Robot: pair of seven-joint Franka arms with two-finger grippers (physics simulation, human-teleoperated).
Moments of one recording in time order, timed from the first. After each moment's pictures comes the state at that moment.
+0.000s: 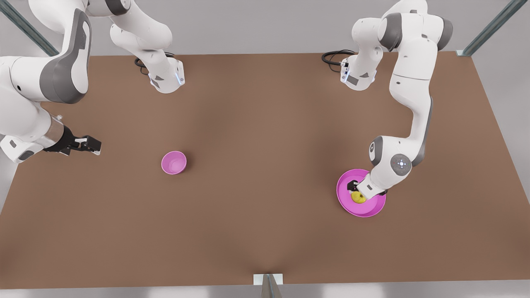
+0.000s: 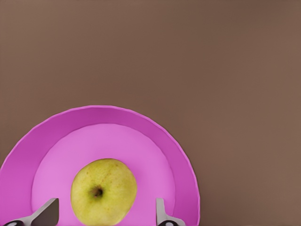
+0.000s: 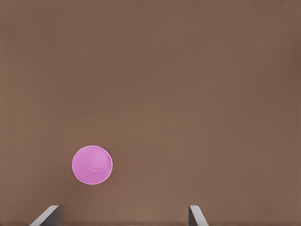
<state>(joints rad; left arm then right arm) -0.14 0.55 -0.02 -1.86 -0.08 2.48 0.08 -0.04 0.19 0.03 -1.35 -0.05 1.48 -0.04</state>
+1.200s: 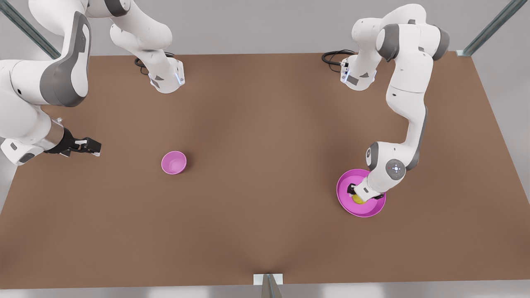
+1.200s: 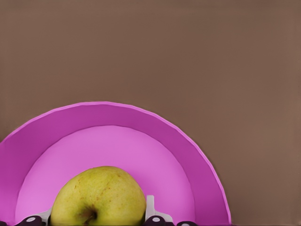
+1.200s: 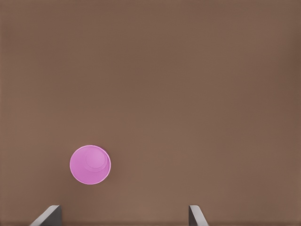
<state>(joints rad) -0.13 0.62 -0.02 -1.84 -0.07 2.55 0.15 -0.05 0.20 0.02 -1.35 -0.05 1.48 -0.04</state>
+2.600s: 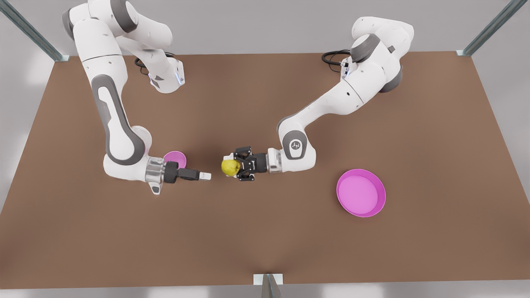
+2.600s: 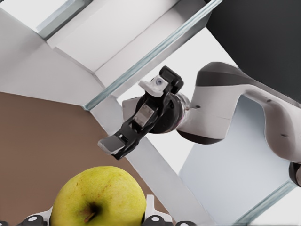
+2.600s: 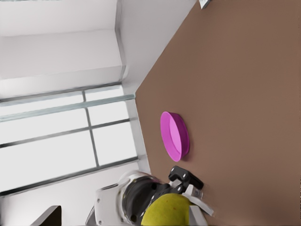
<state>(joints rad) -0.25 0.98 -0.71 -1.32 -1.66 2.51 1.58 -0.05 0.40 0.27 -1.86 1.47 2.04 -0.42</state>
